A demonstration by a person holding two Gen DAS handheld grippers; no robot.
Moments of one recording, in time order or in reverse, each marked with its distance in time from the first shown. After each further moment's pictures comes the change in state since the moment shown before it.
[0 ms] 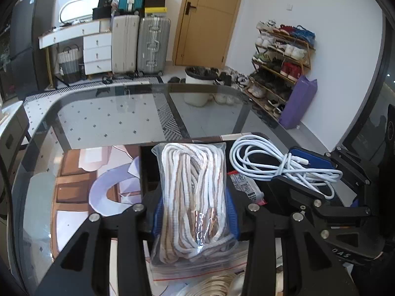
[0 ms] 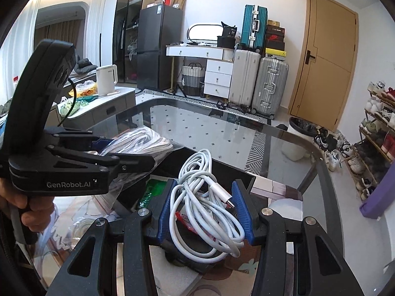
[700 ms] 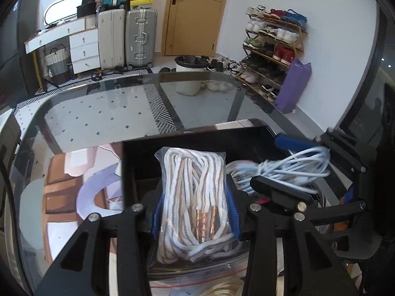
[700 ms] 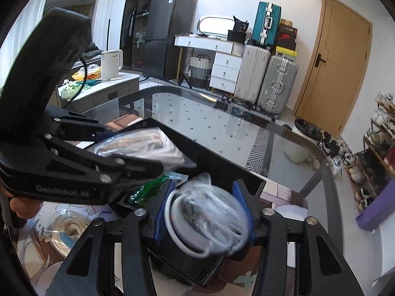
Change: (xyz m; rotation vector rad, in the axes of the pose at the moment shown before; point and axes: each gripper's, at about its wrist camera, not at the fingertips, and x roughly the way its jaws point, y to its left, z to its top) left arm 0.026 -0.007 0.005 0.073 0.059 -0.014; right arm 0.030 0.003 -0.007 -0.079 0.023 -0.014
